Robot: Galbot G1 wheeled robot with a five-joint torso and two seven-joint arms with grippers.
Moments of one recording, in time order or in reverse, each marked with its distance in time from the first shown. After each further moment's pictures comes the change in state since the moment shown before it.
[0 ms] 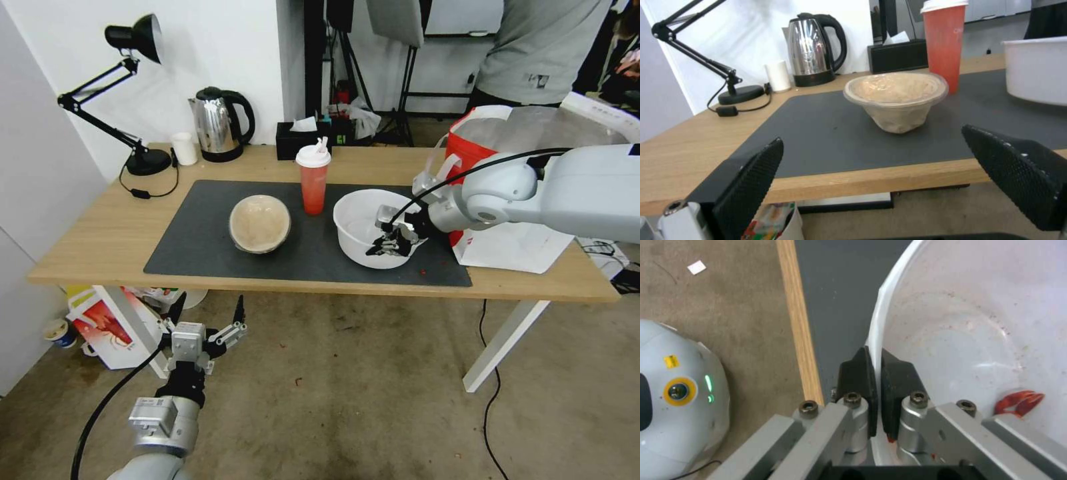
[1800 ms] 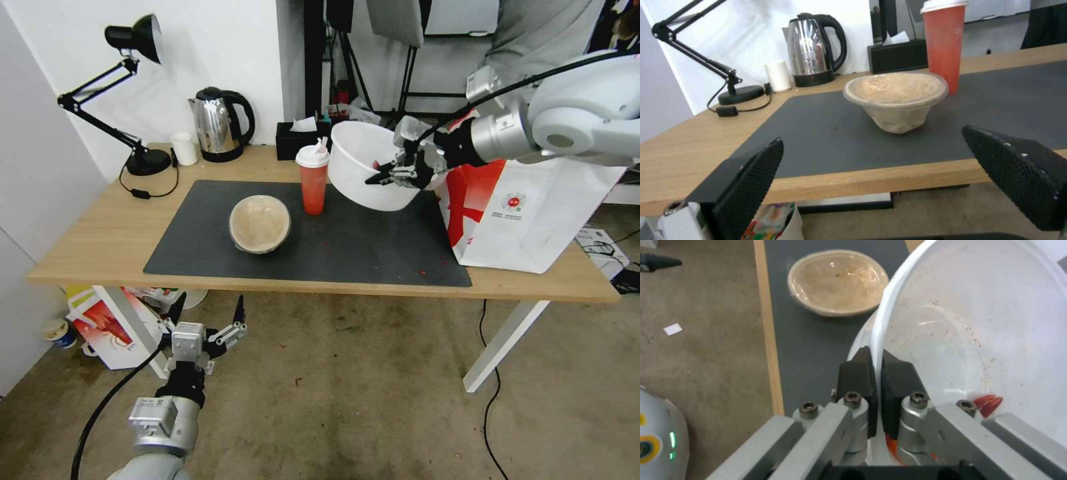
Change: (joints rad) left arm 0.000 0.000 0.000 0.000 0.000 0.000 0.000; right arm 0.378 0.063 -0.036 0.096 0.147 0.060 -0.033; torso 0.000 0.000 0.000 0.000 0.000
